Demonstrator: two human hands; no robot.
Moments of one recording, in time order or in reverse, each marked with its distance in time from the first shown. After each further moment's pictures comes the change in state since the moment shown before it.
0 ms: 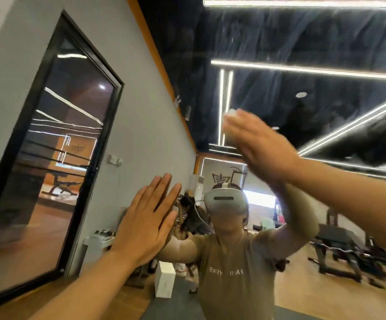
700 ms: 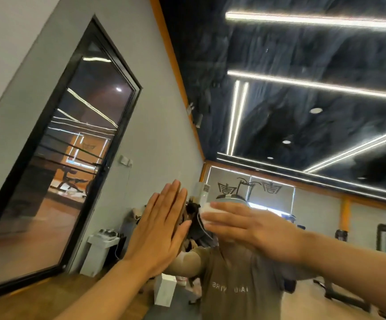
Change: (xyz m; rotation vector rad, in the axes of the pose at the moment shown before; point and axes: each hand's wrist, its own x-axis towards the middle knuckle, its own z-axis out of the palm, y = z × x) left_hand -0.022 -0.014 0.011 -0.024 0.010 -0.080; right_hand -0.059 -0.085 0.047 0.187 -0.251 -0.515
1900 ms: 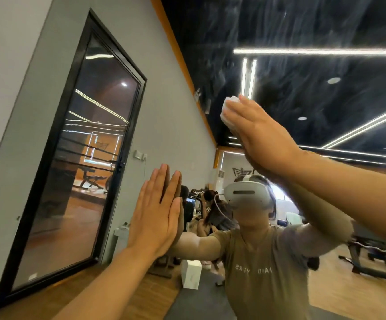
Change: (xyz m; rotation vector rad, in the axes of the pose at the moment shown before) left_hand 0.001 -0.060 -0.009 0.096 0.136 -0.065; right_hand 0.102 0.067 -0.025 -0.138 0.352 0.470
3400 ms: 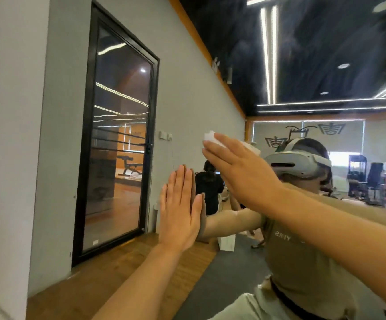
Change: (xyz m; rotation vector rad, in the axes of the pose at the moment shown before) left_hand -0.098 0.091 0.004 -0.052 -0.216 -0.169; right_hand -0.152 -0.098 0.017 0.053 -0.024 0.032
